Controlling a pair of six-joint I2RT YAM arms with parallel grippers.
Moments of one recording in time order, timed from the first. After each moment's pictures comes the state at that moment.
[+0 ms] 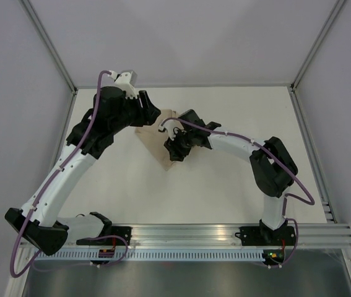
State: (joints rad) left arm -0.52 1.22 1.44 -0.57 0.03 -0.39; right arm 0.73 1.92 1.37 -0.38 -0.43 -0.31
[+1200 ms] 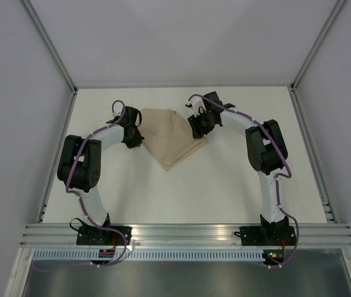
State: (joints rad) left arm -0.24 1.86 1.15 -0.38 -0.12 -0.69; right arm 0.40 2.21 1.66 -0.48 -0.32 -0.24
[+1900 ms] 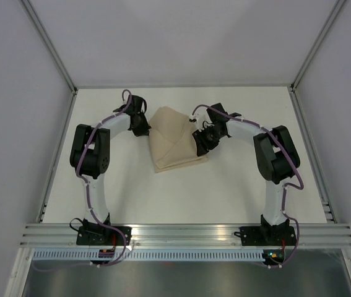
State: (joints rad) left arm -0.24 2.07 1.44 -0.40 0.00 -0.61; right arm 0.40 2.03 1.40 -0.54 -0.47 -0.25
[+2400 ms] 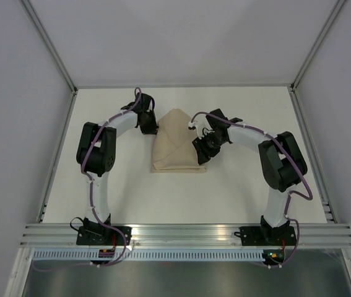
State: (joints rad) left arm -0.30 2.14 1.55 -0.43 0.09 -0.50; right arm 0.45 1.91 1.27 -0.59 -0.46 -0.26
